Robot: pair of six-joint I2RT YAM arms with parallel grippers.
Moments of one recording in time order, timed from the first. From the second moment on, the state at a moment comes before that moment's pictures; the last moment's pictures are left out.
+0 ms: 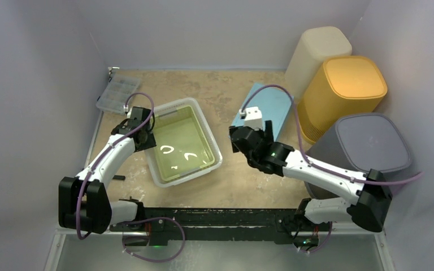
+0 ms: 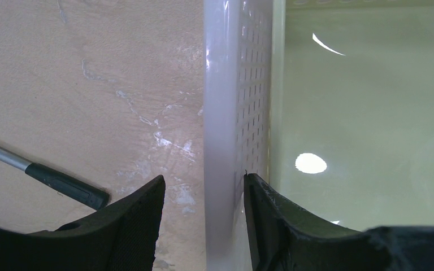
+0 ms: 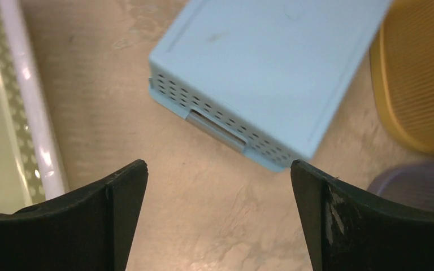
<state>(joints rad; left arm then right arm) -0.15 1.28 0.86 -0.67 -0.36 -0.44 0.98 1.28 0.95 -0.41 0.76 0.32</state>
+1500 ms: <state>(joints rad) -0.61 1.89 1.51 -0.35 0.15 -0.45 0.32 1.60 1.16 -0.55 0.38 0.70</state>
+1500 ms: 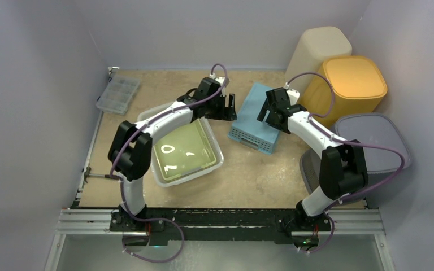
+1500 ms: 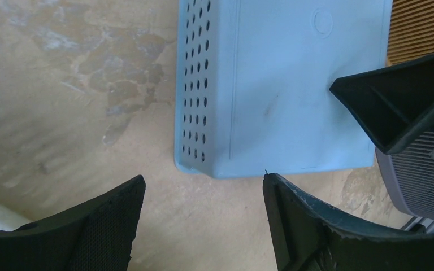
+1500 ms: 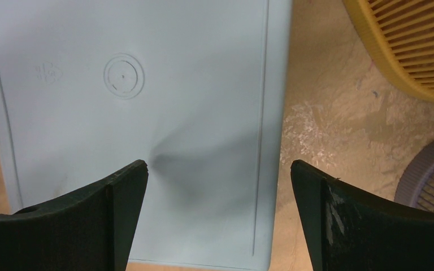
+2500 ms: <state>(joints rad) -0.67 1.96 1.37 -0.10 0.25 -0.54 0.30 1.74 1.36 -0.53 0.25 0.44</state>
